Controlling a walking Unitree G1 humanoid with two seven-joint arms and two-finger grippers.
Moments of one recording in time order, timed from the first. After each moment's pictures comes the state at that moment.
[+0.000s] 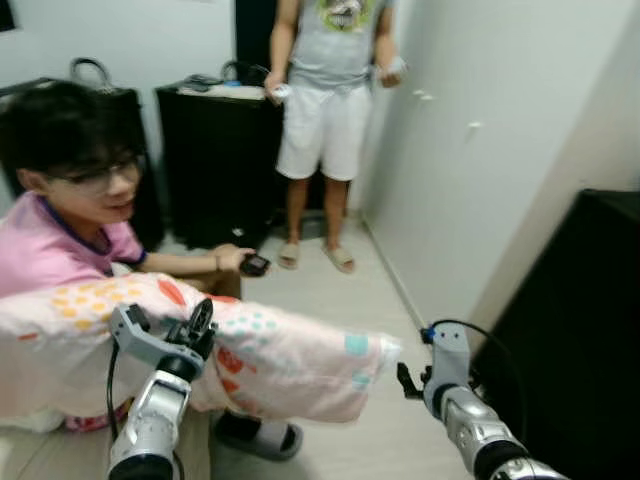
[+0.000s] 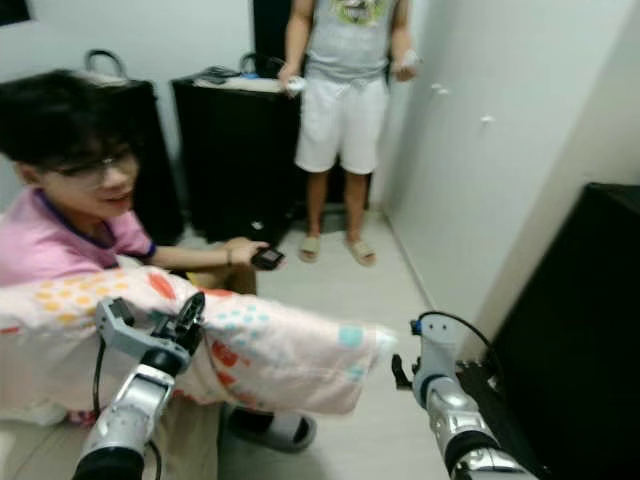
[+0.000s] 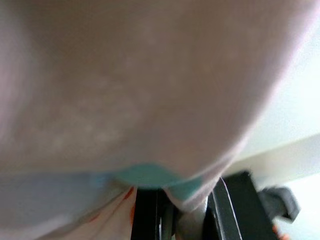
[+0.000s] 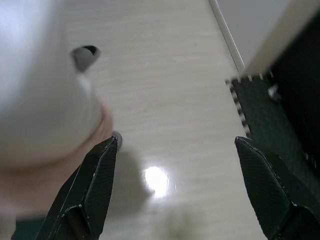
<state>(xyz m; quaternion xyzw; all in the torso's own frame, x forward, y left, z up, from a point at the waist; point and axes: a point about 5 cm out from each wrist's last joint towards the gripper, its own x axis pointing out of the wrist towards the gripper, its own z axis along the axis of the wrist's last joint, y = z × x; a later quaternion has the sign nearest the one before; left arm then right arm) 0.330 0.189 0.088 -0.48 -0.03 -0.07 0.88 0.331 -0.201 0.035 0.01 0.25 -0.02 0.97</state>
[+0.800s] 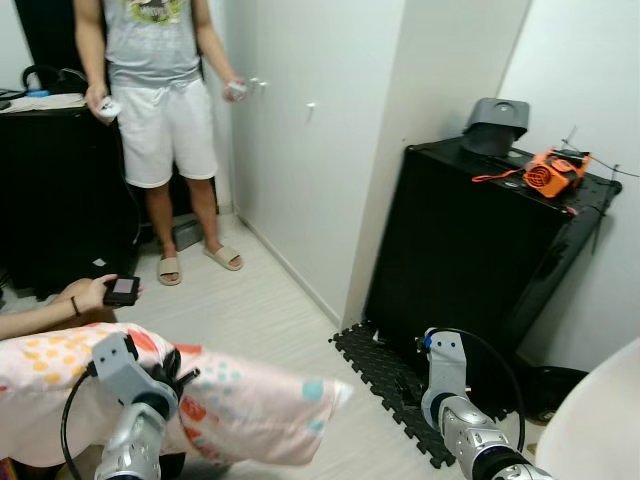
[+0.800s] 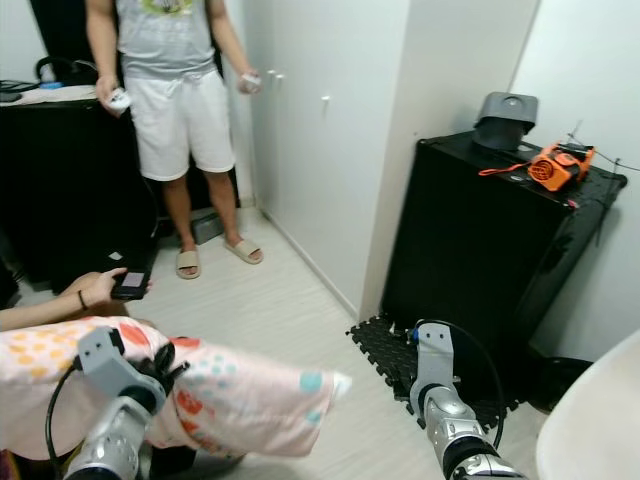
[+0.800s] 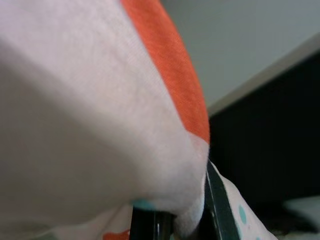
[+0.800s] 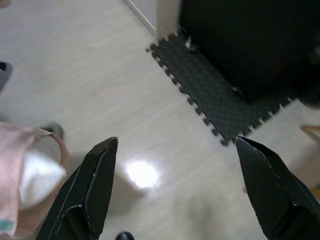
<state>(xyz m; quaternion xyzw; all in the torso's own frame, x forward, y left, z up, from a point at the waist) 0.298 0.223 0.021 -0.27 0.13 0.08 0.95 0.319 -0.199 0.020 0.00 0.28 -0.02 0.96</state>
